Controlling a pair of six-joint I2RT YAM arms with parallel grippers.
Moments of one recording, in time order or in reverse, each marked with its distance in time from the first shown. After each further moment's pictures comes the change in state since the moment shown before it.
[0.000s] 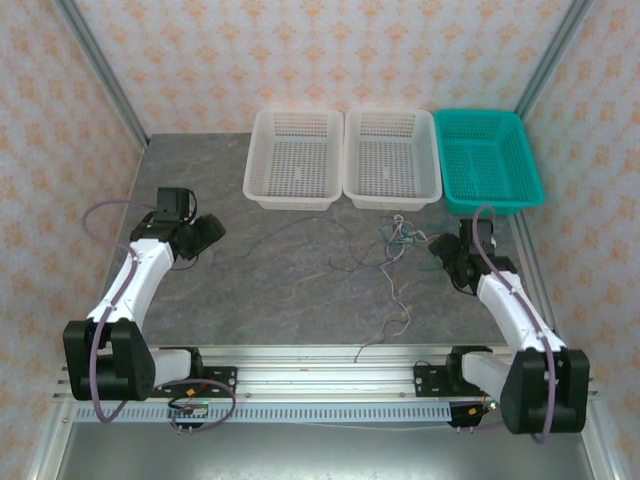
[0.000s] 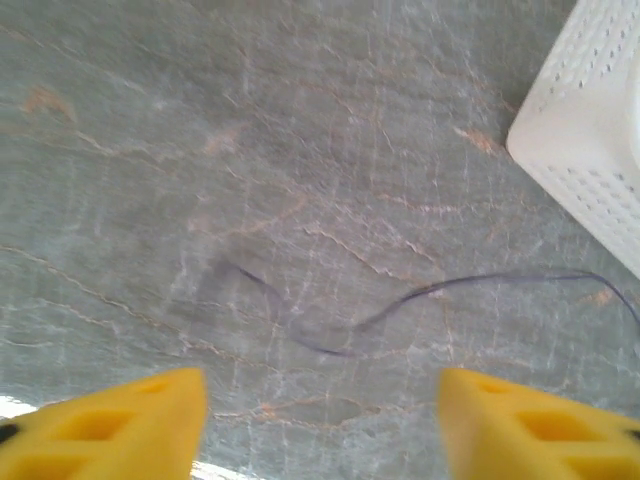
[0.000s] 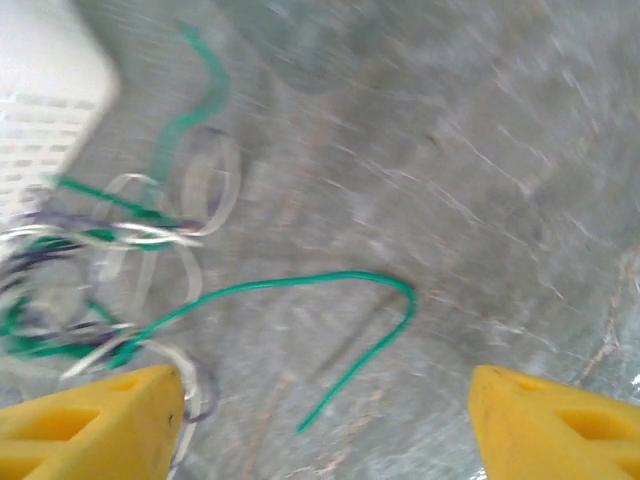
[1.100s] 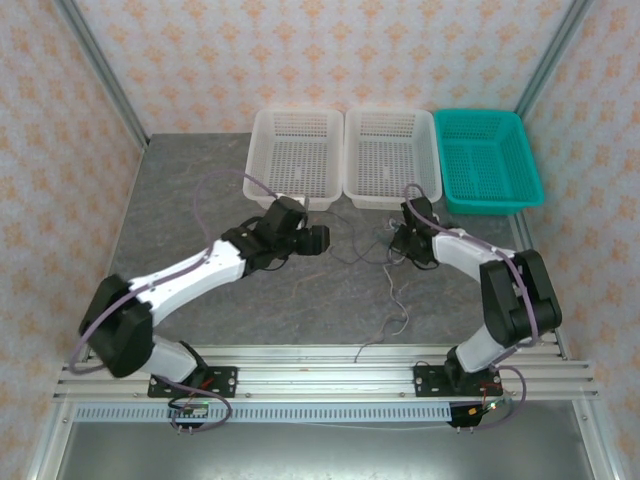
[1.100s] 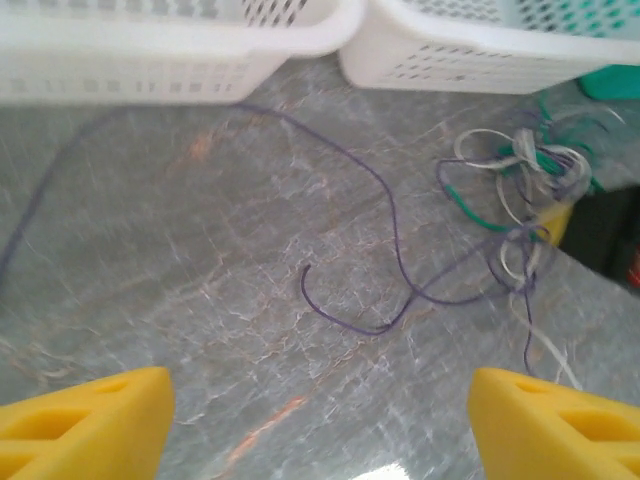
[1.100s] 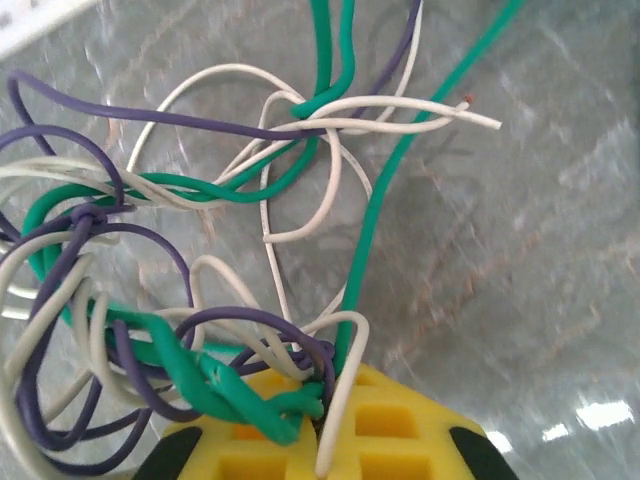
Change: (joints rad) left arm -0.737 0.236 0.119 0.319 -0.161 -0.030; right arm 0.267 0.494 0.160 0.180 0.046 -0.111
